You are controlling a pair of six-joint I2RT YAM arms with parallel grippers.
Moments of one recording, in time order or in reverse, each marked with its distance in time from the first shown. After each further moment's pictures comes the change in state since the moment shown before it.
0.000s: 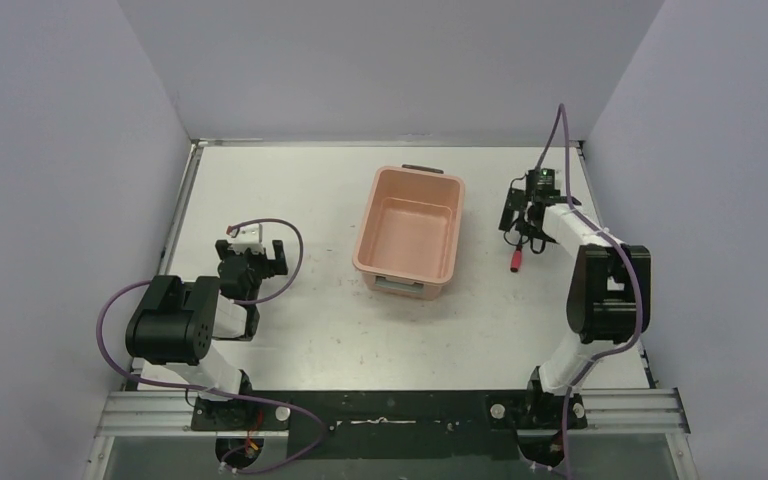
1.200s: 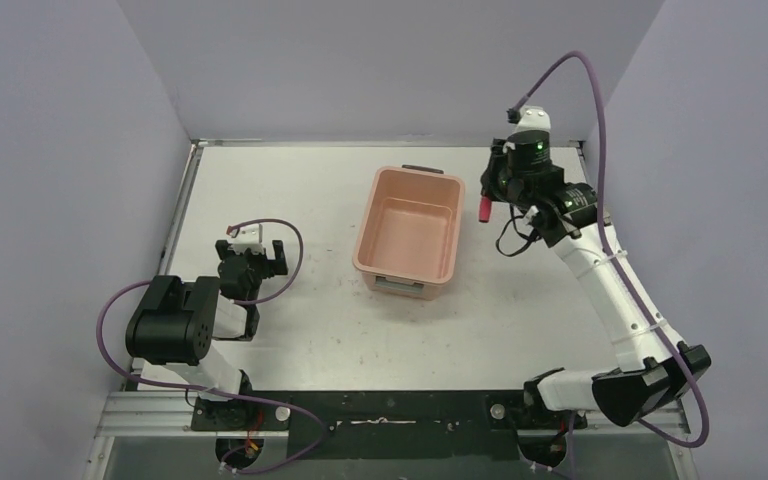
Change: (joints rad) left arm 0.000 0.000 0.000 0.000 0.000 0.000; right arm 0.333 -0.357 0.347 -0.333 -0.038 0.078
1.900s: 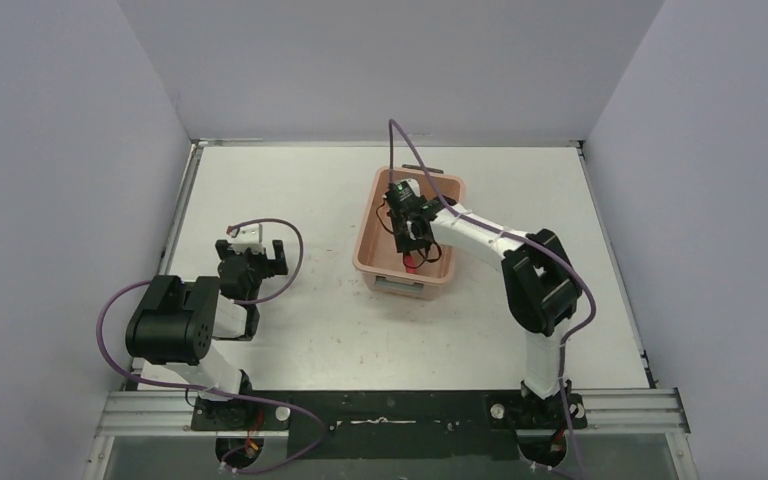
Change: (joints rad) left arm 0.000 0.000 0.000 0.000 0.000 0.000; right arm 0.319 0.595 -0.032 0.148 -0.032 0.063
